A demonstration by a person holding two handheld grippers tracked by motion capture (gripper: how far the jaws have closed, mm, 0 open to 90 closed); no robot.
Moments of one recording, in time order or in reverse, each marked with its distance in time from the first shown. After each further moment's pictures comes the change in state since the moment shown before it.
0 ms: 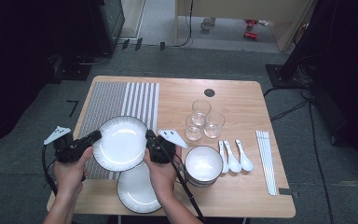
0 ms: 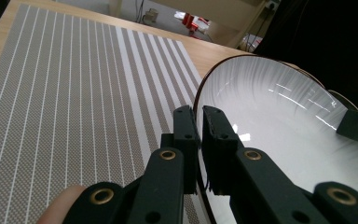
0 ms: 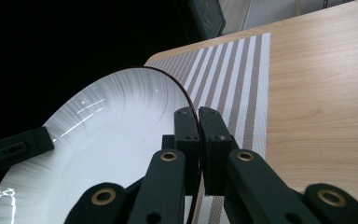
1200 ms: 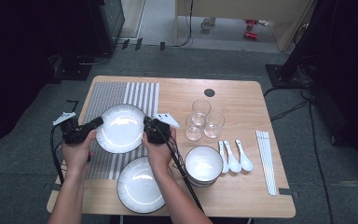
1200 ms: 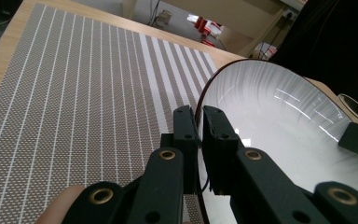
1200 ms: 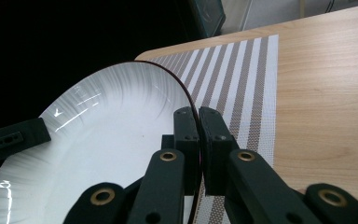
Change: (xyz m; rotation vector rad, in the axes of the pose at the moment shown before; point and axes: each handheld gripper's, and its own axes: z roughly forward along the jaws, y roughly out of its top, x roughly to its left) left arm 0.039 0.016 0.056 -0.010 0.037 -0.063; right arm -0.016 0.014 0.070 0.035 -0.008 -0.041
